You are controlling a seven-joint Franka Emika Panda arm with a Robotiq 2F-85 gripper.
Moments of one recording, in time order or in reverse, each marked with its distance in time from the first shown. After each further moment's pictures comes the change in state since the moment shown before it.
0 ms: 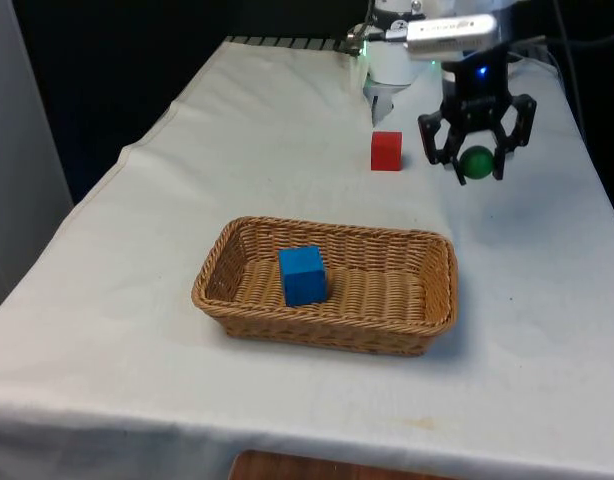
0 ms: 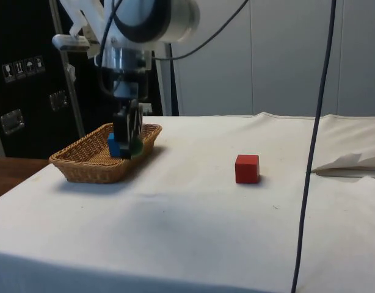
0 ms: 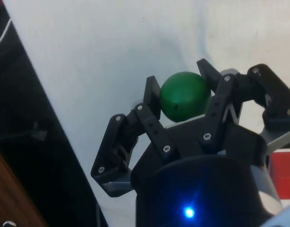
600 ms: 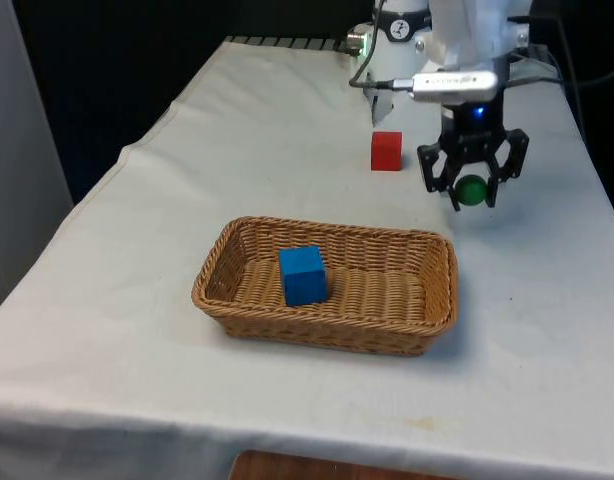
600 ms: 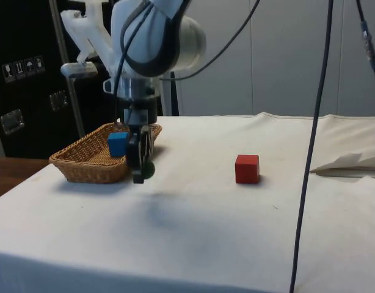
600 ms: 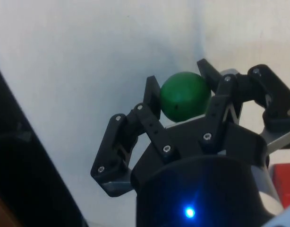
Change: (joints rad) arm 0.014 0.082 0.013 -0.034 0.000 0.085 0.006
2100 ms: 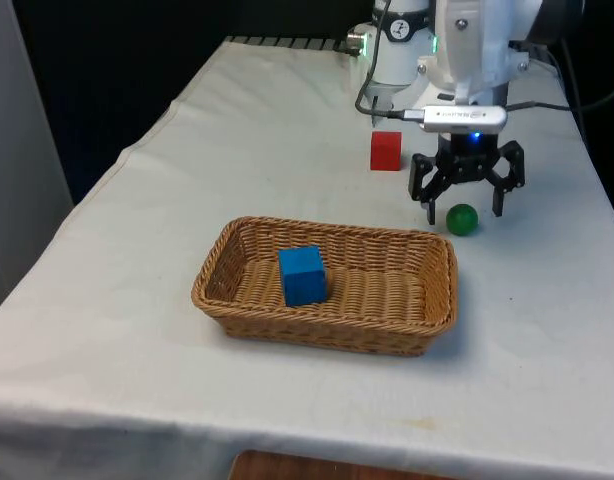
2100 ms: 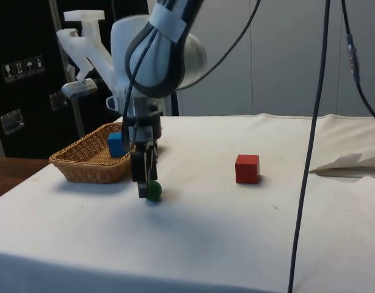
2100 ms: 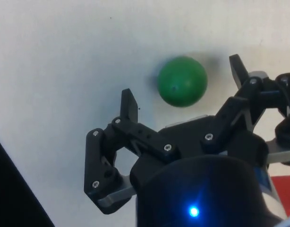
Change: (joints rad) arm 0.014 0.072 -0.009 0.012 -0.058 0.019 0.046
